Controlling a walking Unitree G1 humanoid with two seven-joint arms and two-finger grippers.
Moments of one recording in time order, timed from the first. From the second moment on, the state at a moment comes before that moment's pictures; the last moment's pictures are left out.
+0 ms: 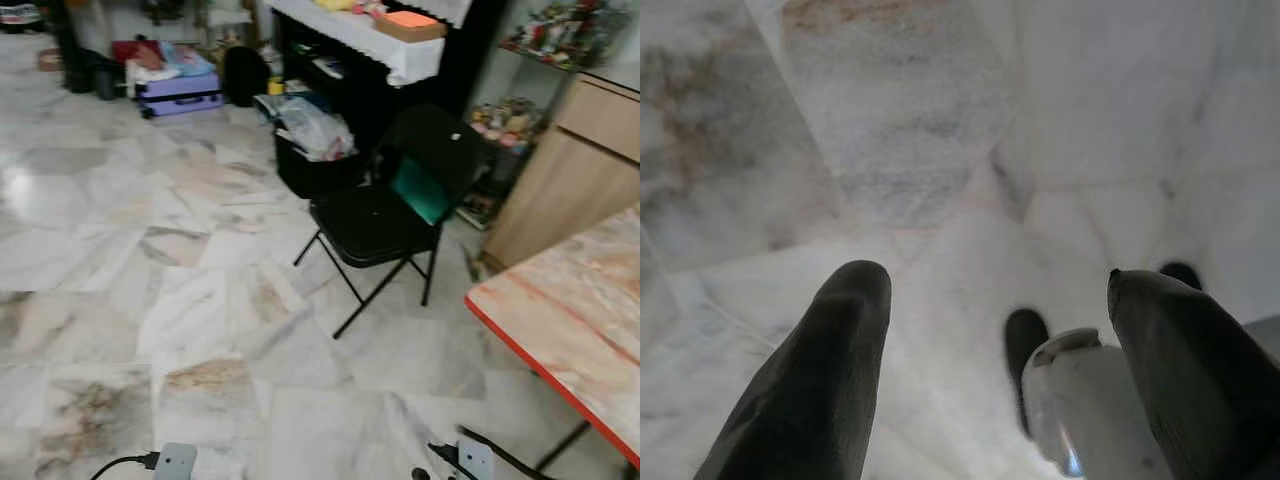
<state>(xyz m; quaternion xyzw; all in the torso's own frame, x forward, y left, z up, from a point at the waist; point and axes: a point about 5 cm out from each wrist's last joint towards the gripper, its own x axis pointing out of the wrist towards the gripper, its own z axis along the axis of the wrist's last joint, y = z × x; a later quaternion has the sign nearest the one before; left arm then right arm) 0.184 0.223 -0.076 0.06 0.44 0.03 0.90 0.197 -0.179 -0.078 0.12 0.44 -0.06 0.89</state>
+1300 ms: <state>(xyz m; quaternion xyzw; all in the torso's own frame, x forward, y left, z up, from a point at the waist) 0.191 0.218 -0.073 0.05 0.43 0.03 0.90 0.194 -0.184 -0.080 0.12 0.45 -0.06 0.88</state>
